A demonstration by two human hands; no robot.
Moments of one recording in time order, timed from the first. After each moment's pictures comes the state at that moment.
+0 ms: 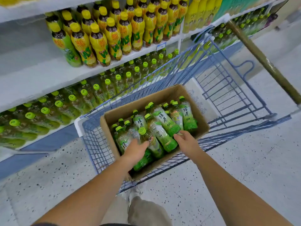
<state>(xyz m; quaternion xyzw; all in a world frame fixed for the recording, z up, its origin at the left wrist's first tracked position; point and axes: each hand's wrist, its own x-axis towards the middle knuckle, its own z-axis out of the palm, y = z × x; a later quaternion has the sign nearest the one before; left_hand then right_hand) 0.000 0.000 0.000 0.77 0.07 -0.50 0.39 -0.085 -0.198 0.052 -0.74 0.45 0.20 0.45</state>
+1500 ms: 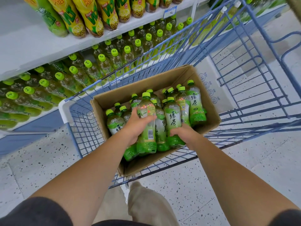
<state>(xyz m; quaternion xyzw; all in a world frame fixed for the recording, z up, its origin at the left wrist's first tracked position) 0.045 -0.053 -0.027 0.65 0.17 -0.49 0.56 -0.057 -0.236 -0.036 -0.59 0.50 0.31 0.55</state>
